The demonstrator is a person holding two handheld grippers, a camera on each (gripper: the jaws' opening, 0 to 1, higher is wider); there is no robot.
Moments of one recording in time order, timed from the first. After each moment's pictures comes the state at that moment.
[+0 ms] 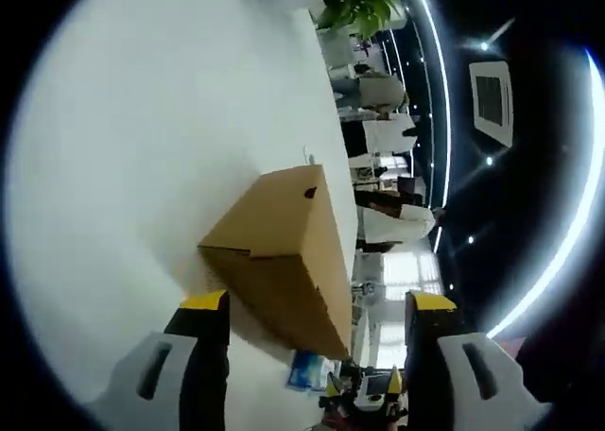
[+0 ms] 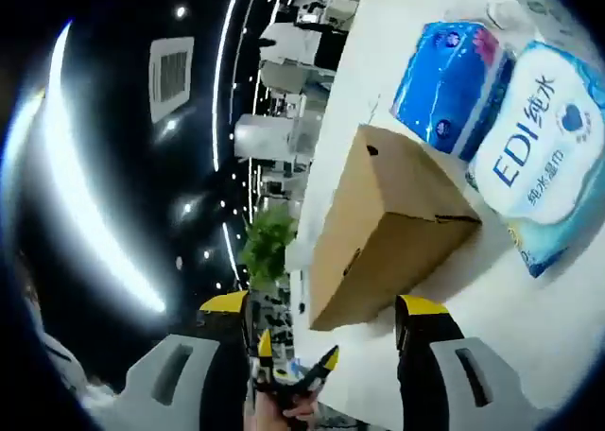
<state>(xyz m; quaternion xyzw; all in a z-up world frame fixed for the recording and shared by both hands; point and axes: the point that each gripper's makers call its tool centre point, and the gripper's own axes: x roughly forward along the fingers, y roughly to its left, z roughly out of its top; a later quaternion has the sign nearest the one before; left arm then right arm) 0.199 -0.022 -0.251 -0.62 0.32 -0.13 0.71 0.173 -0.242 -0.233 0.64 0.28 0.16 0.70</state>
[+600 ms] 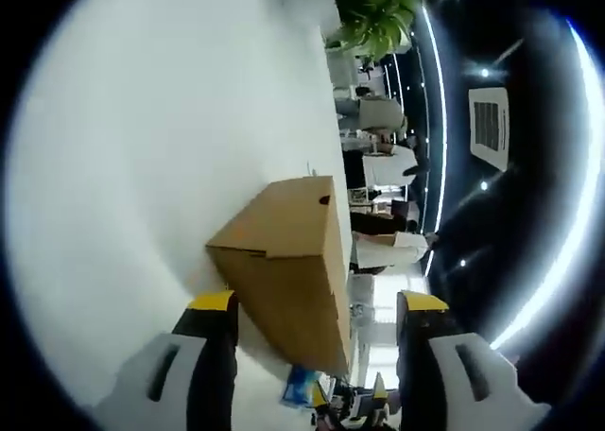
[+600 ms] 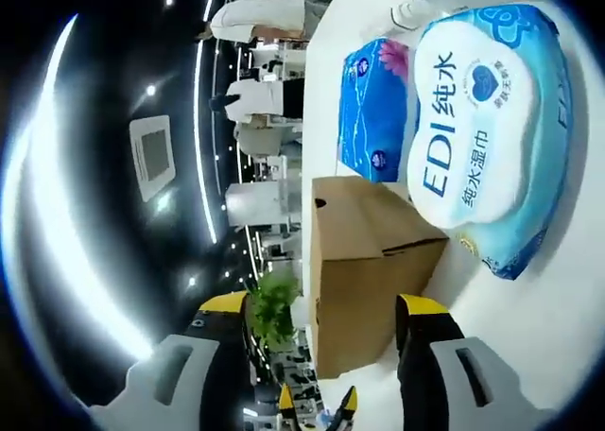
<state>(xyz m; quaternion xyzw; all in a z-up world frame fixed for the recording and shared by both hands) 0.207 -0.016 -0.271 -0.64 0.28 -0.09 0.71 0.187 -0.270 -0.264 0.69 0.21 0.06 0.69</state>
